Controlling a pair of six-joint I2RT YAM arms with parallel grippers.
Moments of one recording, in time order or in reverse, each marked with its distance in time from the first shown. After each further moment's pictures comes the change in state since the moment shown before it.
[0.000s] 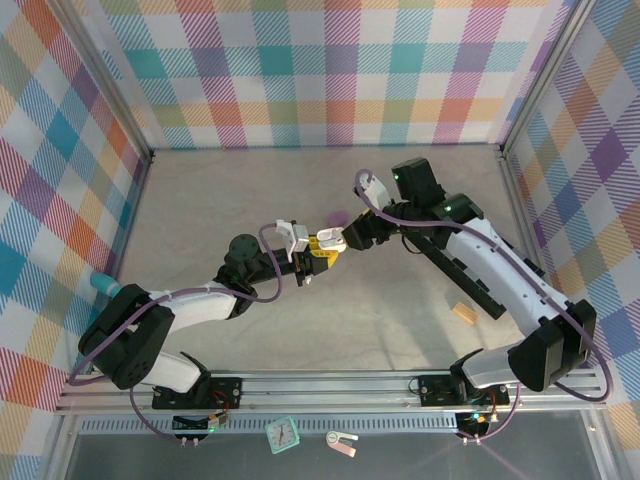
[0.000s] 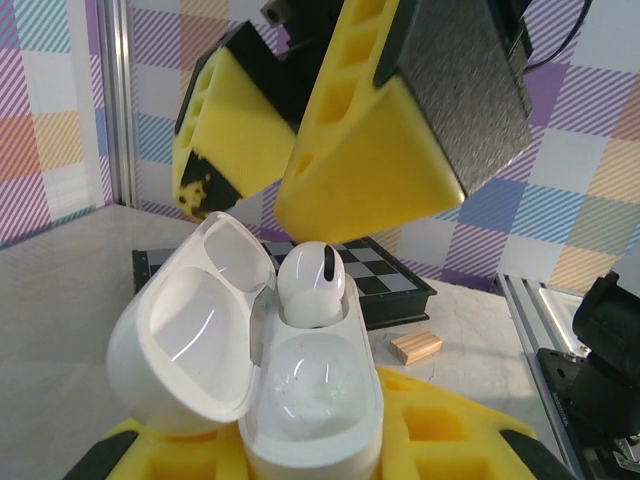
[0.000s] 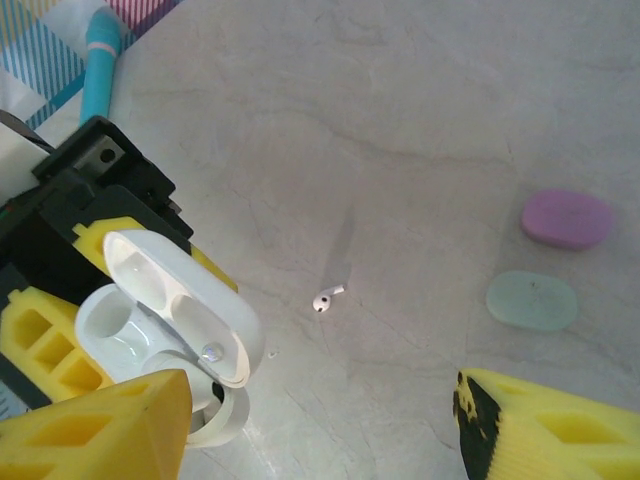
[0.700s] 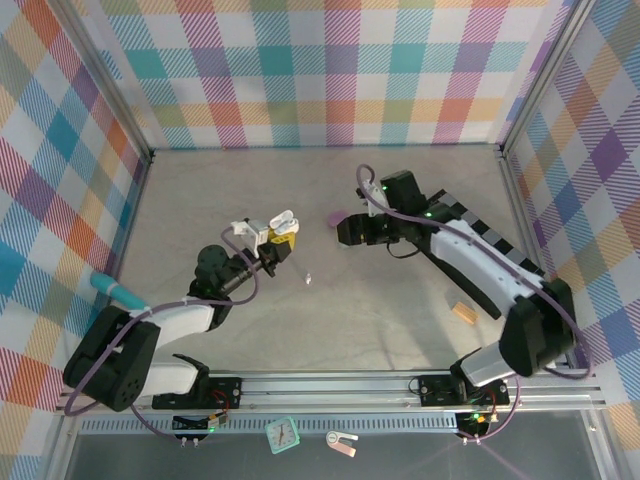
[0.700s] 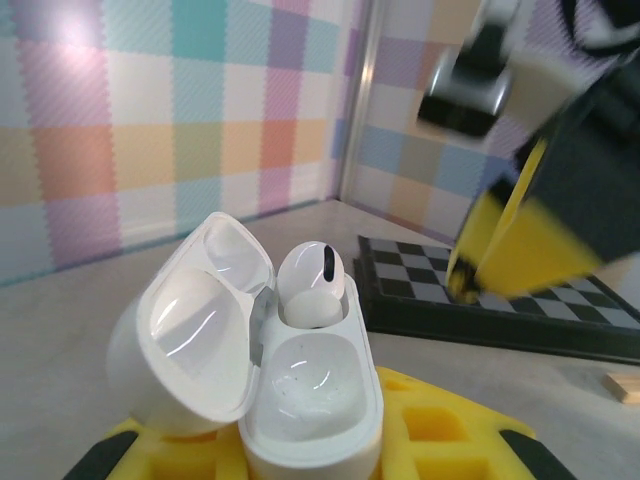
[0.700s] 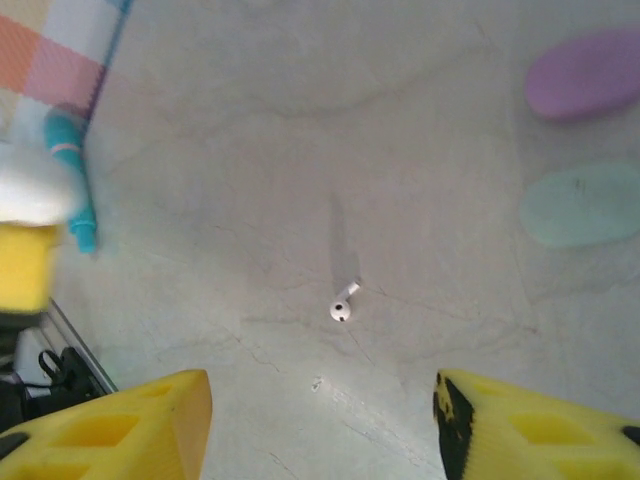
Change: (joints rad) left arm 0.223 -0.161 -0.192 0.030 -0.261 0.012; right arm 0.001 0.121 -0.151 0.222 0.019 0.487
